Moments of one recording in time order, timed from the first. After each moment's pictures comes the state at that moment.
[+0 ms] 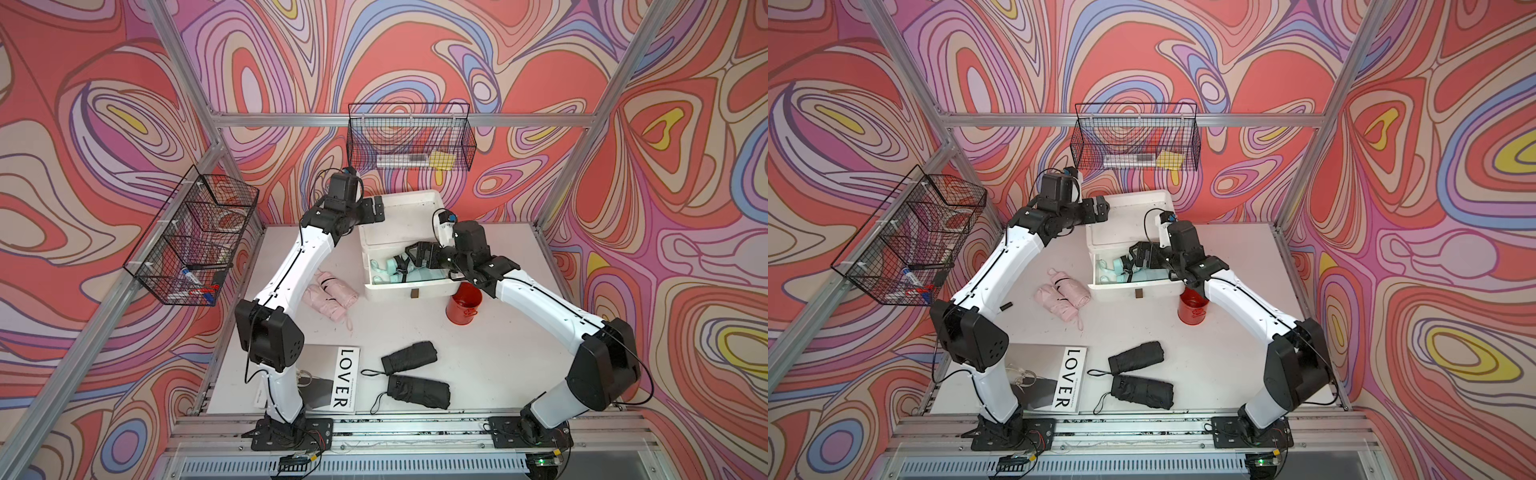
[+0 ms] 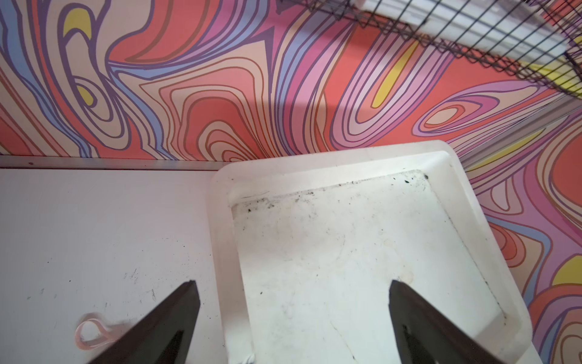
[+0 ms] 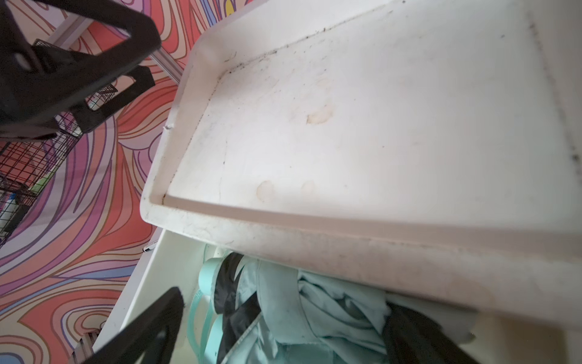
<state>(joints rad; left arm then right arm) -0.33 1.87 1.99 -0.65 0.01 -0.35 0.50 1.58 1.32 -0.22 -0.22 0.42</state>
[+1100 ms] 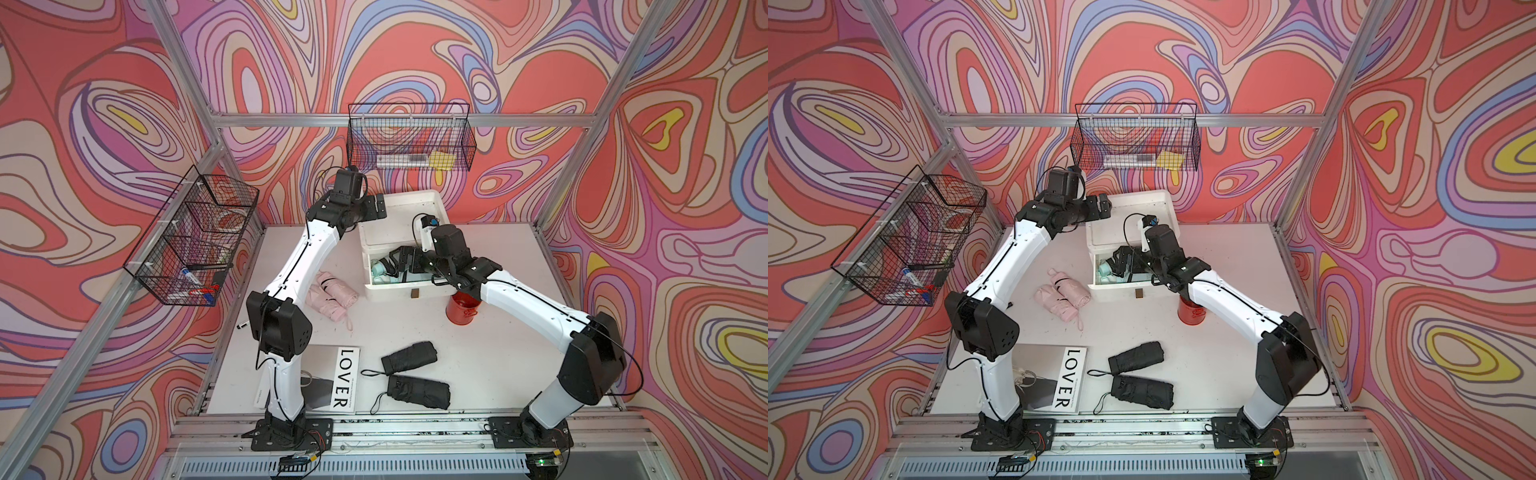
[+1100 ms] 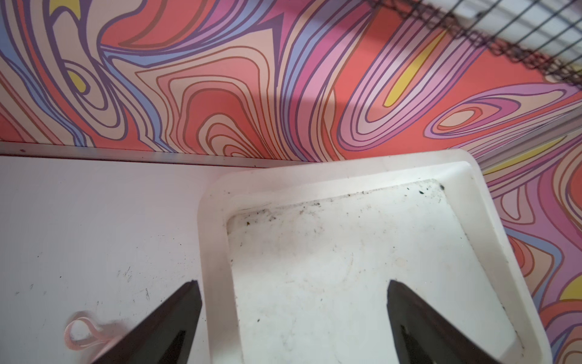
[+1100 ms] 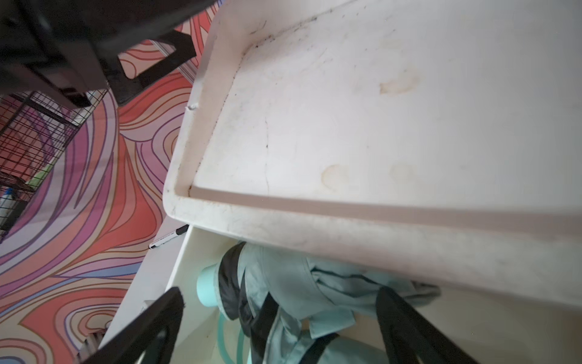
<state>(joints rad) -0.33 1.99 2.13 -0.74 -0.02 -0.39 0.64 1.62 1.39 -0.28 -0.07 0.46</state>
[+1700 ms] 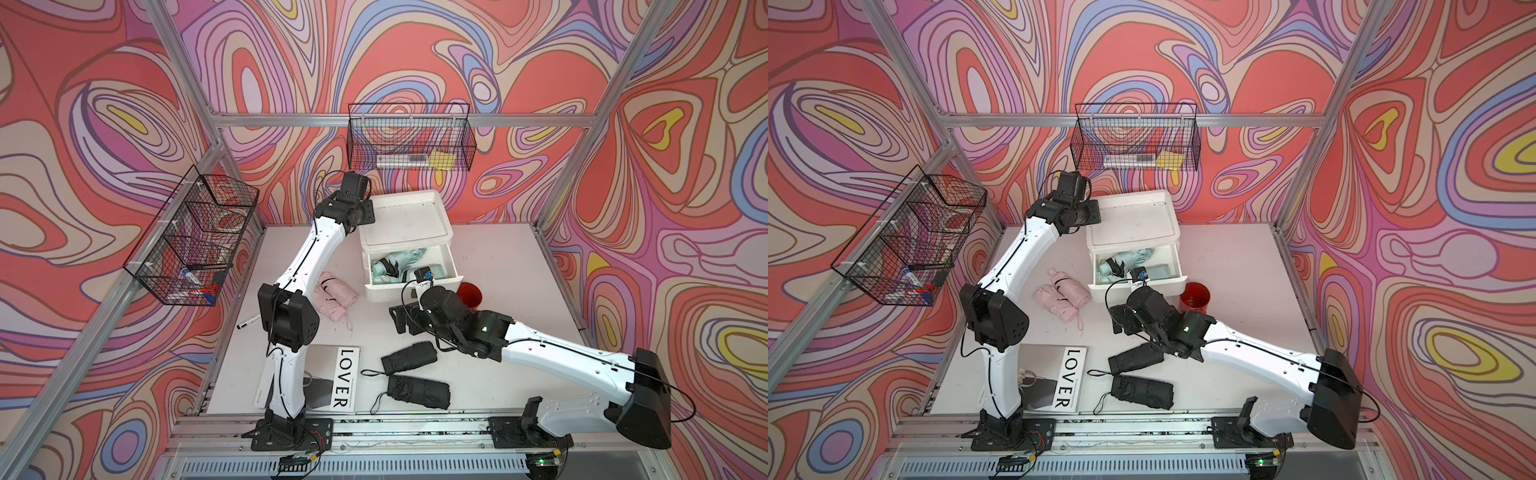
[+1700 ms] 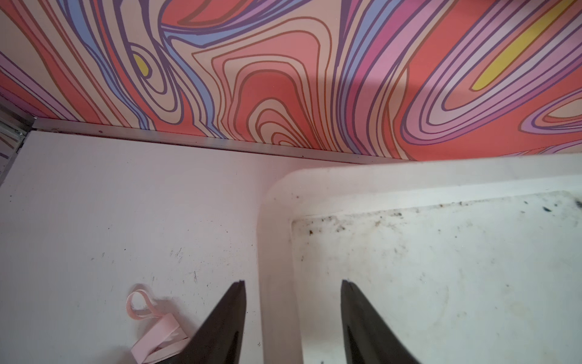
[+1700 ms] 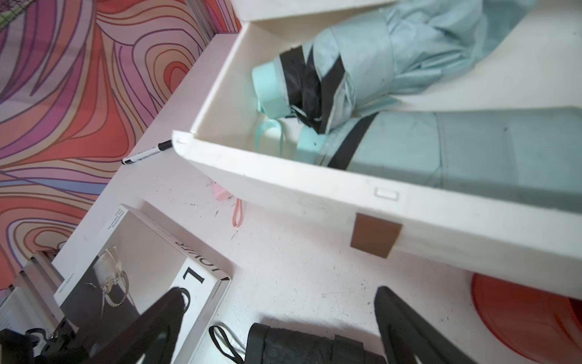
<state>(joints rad) -0.33 2.10 2.23 -0.84 -0.18 -0.38 1.00 1.33 1.02 -0.31 0.30 0.54</state>
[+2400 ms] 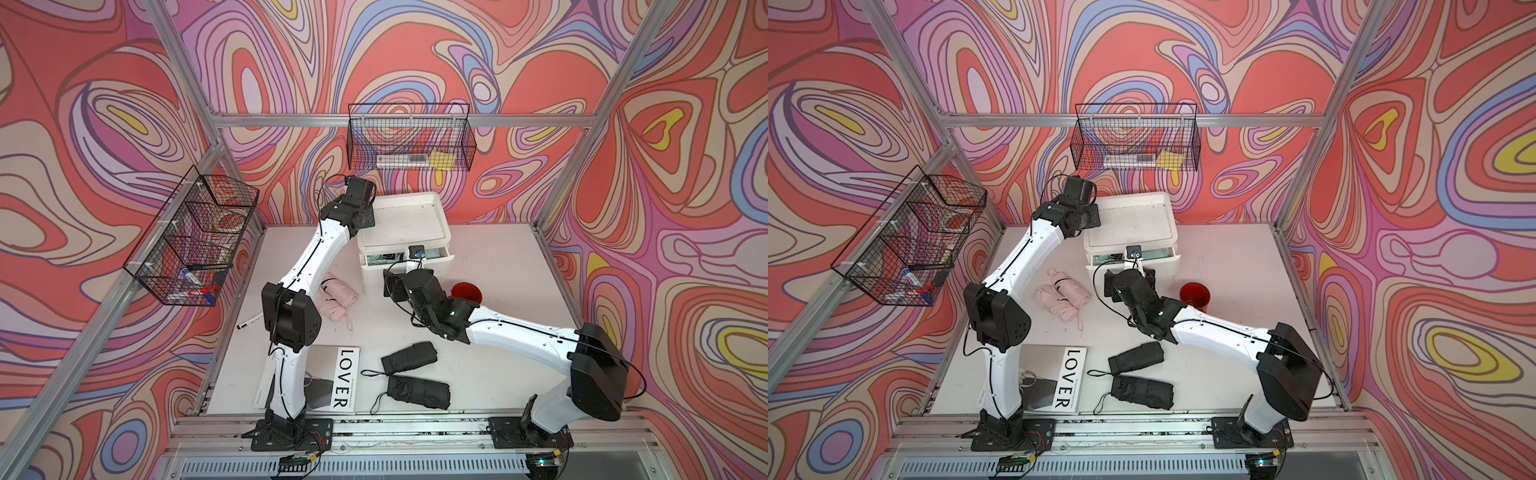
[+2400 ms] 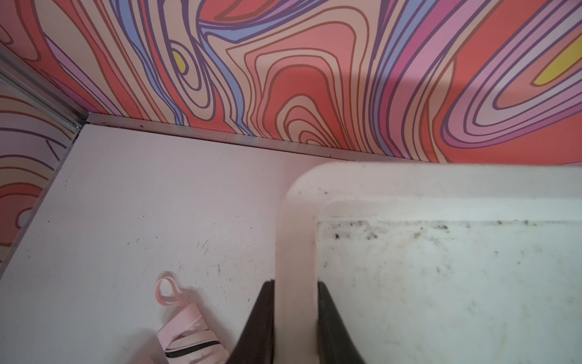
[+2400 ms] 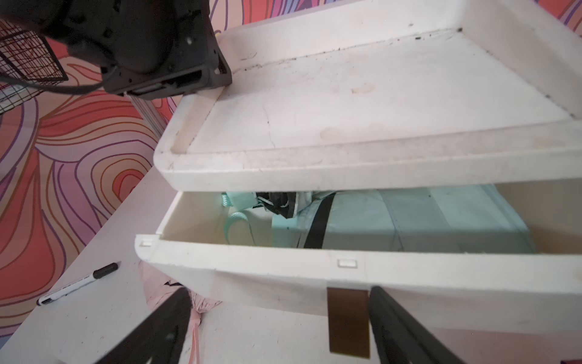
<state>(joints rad) -0.36 2.09 2.18 -0.84 -0.30 -0.40 0.92 1.61 1.18 0.04 0.55 0.41</state>
